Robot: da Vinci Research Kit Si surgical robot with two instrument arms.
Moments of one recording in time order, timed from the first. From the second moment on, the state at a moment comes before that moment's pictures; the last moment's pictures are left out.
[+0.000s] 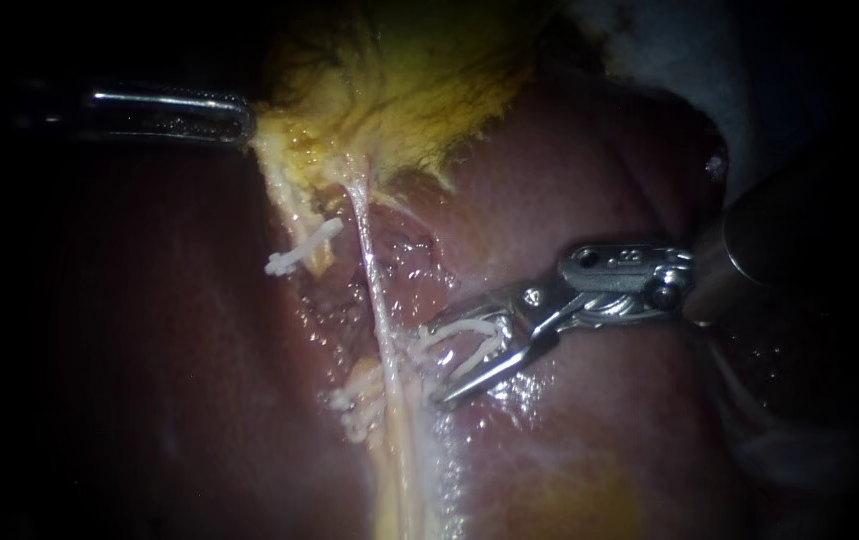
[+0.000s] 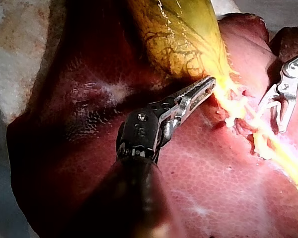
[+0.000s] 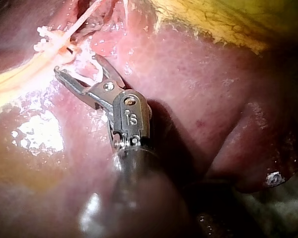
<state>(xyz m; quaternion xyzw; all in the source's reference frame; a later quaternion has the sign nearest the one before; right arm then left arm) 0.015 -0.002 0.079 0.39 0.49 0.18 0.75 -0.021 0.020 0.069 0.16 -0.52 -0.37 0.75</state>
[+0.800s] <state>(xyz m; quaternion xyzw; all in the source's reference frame) 0.014 0.000 0.074 0.40 0.49 0.19 0.75 -0.021 0.020 0.069 0.16 -0.52 -0.37 0.75</state>
